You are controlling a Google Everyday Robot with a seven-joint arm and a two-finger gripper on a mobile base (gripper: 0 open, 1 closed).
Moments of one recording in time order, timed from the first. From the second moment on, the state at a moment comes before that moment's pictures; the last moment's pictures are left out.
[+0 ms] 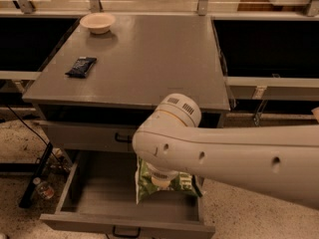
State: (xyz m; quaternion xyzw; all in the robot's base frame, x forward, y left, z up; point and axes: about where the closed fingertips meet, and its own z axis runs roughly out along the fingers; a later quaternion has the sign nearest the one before) arm 0.429 -0.017 0.692 -0.60 0.79 -0.07 0.10
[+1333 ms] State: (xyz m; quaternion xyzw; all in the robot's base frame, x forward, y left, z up) arm 0.452 0.003 0.605 -0.58 0.81 -0.02 0.07
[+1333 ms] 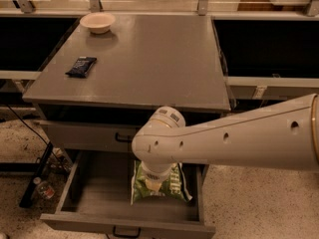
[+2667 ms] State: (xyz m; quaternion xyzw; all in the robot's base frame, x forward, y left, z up) arm 0.450 0.008 0.550 -0.58 0.82 0.00 0.03
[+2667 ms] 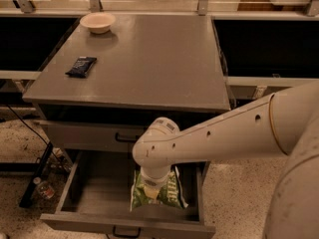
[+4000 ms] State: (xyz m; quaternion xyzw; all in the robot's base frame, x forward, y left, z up) arm 0.470 0.031 0.471 -0.55 0.83 0.07 0.04
